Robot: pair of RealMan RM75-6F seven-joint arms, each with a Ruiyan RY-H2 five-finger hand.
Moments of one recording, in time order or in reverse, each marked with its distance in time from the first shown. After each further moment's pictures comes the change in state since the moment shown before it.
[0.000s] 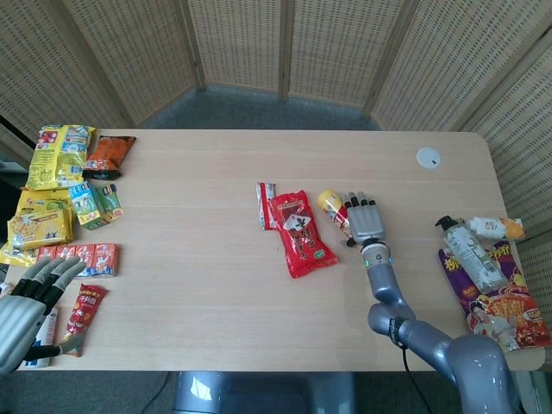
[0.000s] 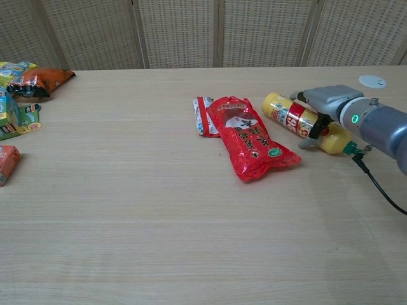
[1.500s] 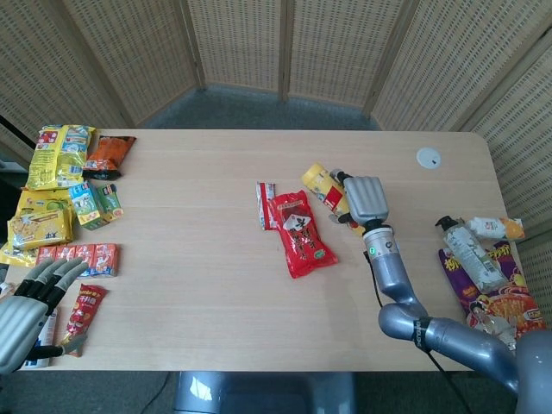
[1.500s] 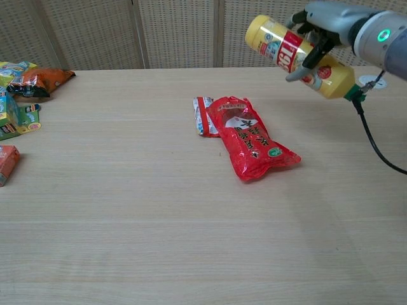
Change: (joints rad) left arm 0.002 -0.026 -0.007 0.023 0.006 -0.006 -0.016; right arm -0.034 0.324 0.134 -0.610 -0.008 0.225 -0.001
